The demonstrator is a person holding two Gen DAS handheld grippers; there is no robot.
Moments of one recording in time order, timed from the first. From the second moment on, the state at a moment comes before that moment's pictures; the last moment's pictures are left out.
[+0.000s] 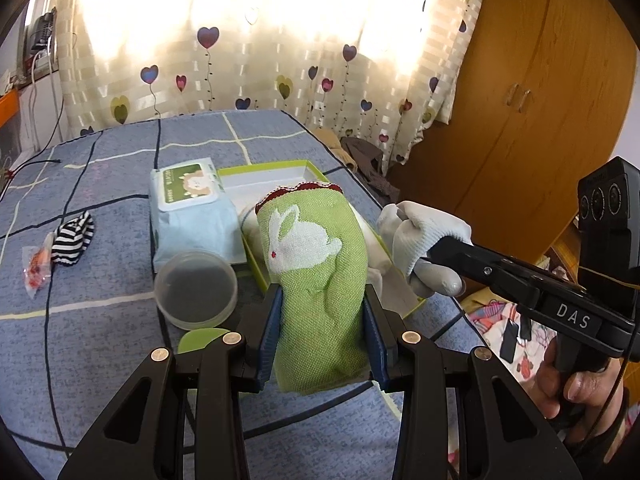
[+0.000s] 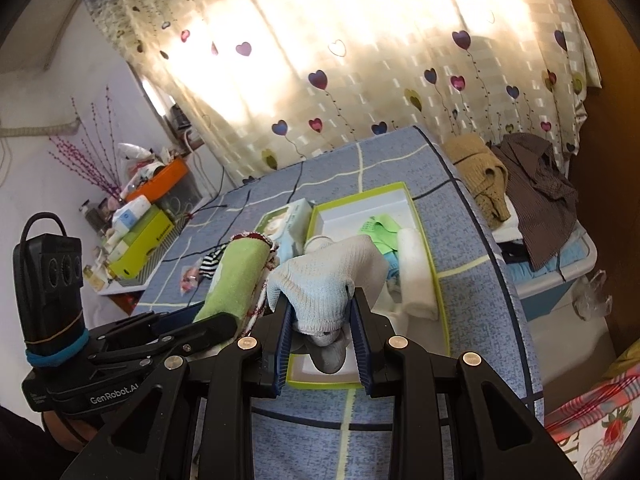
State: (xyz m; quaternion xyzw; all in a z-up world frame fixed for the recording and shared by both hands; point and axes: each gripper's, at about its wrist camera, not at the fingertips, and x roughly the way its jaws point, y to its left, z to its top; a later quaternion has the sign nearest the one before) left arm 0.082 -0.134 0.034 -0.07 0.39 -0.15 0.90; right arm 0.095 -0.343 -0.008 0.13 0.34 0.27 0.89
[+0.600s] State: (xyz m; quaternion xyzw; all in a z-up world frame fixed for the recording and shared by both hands) left arm 0.112 -0.158 0.005 -0.06 0.44 -0.15 0.89; right arm 0.124 -0.355 -0.049 0.13 0.38 0.25 0.88
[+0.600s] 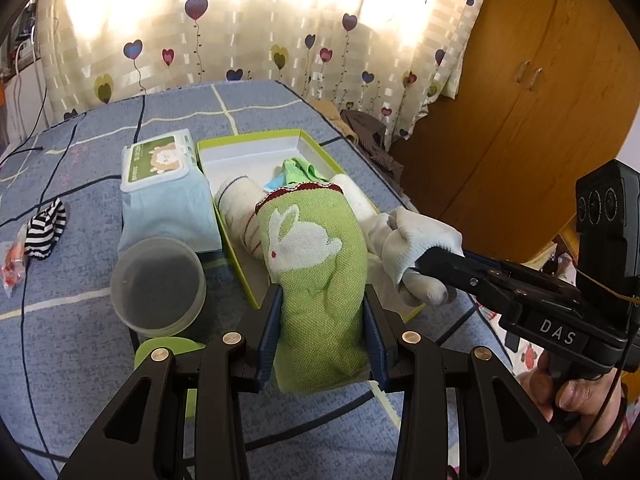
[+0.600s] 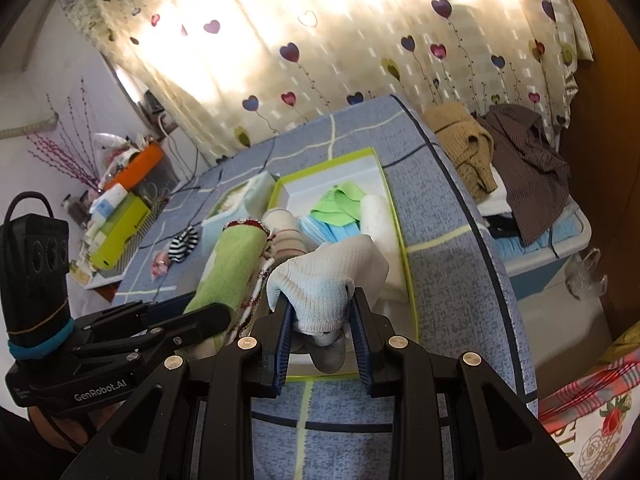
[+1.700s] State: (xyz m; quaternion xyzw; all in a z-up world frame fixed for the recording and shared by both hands) left arm 0.174 -0.161 -0.018 -0.08 0.46 -0.12 0.88; right arm 0.191 -0.336 -0.060 0.09 0.38 0.26 0.88
